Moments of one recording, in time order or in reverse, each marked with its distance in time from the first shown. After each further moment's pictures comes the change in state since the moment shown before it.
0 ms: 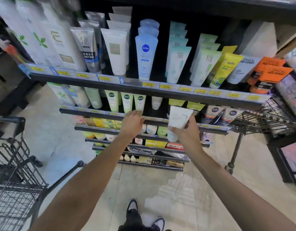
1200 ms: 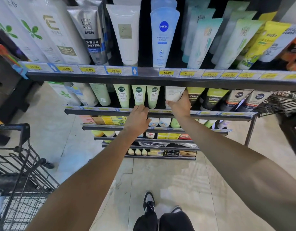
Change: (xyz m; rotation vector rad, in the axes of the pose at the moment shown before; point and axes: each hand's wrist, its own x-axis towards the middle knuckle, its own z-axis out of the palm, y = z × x) left_hand 0.003 -0.051 -0.011 0.098 -0.158 0.162; right_hand 0.115 0.034 0.112 -0.178 0.181 0.012
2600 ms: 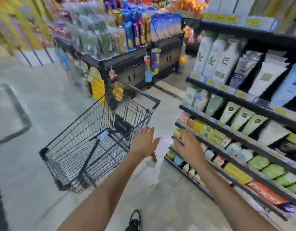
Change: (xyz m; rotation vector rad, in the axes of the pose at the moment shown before) left_hand -0.443 -0.085 -0.111 -0.030 0.221 -0.714; right_hand -0.383 -0.075 0.086 -0.543 -0.730 -0.828
